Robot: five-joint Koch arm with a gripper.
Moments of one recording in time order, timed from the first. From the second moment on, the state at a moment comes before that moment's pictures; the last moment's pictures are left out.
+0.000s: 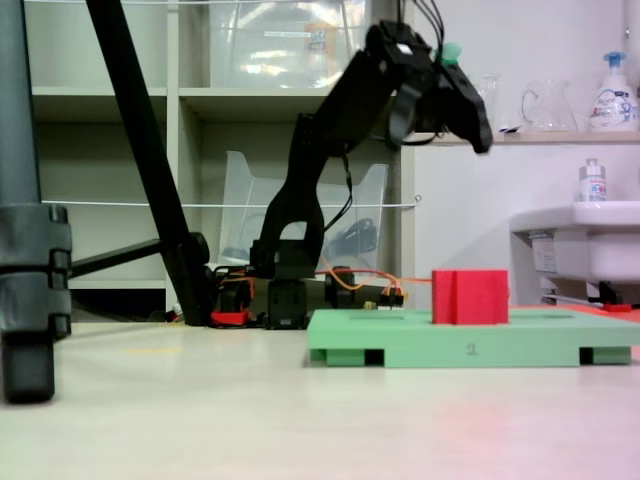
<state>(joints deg) -32.2 66.0 25.6 88.0 100.7</state>
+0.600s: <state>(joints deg) 4.1 117.1 108.1 56.8 48.8</state>
